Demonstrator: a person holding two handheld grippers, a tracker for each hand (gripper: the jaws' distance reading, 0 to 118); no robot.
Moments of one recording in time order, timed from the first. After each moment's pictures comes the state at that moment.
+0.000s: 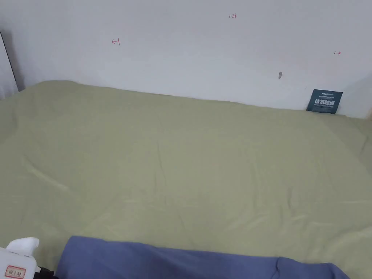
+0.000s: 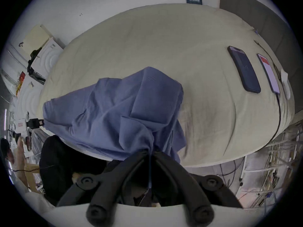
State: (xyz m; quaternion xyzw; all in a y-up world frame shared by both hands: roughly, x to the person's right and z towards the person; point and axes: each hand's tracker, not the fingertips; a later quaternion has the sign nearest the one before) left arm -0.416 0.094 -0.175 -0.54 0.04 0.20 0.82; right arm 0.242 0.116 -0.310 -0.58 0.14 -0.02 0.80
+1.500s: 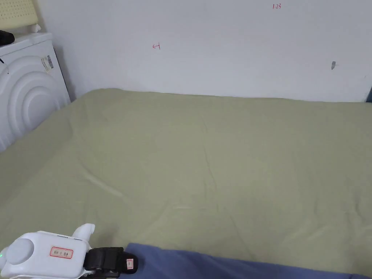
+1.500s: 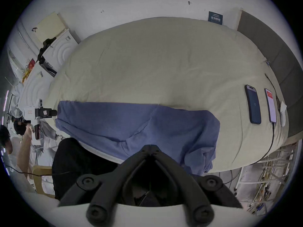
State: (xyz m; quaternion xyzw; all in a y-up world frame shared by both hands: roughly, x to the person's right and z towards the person) left arm -0.493 0.074 -0.210 -0.48 -0.17 0.34 0.79; right arm 0.149 0.194 -0.304 -0.55 0.18 0.02 0.81
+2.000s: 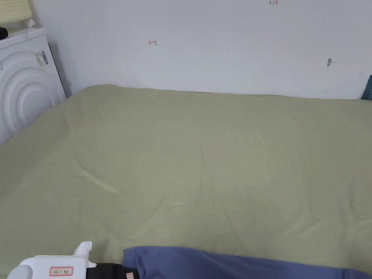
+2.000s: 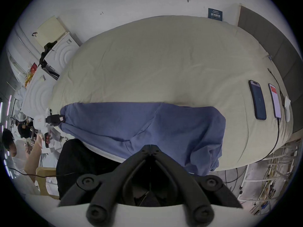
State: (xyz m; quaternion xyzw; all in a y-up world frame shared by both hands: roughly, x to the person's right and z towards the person) left arm -0.468 0.029 -0.187 -0.44 -0.15 0.44 0.77; right arm 0.152 0.187 -0.306 -0.56 0.19 -0.01 0.81
